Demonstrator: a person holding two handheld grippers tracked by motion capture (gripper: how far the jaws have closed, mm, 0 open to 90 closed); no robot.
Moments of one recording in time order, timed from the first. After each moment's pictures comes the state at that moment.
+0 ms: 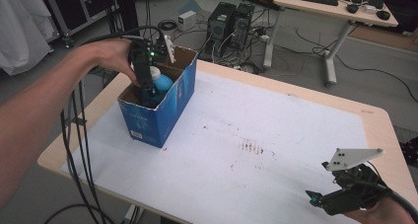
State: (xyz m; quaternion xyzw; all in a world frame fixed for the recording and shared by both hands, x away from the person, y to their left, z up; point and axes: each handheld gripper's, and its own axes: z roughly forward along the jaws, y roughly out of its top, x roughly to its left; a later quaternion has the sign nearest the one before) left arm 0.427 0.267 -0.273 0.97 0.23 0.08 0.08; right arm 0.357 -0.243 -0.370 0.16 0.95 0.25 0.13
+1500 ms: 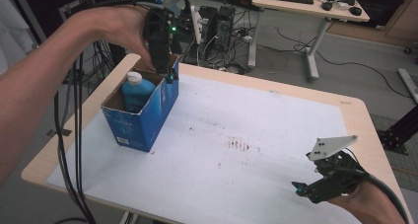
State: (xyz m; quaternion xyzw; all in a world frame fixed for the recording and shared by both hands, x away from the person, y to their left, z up) left arm 0.403 0.137 -0.173 0.98 0.10 0.14 0.07; right arm 0.351 -0.244 -0.364 0.16 0.95 0.25 0.13
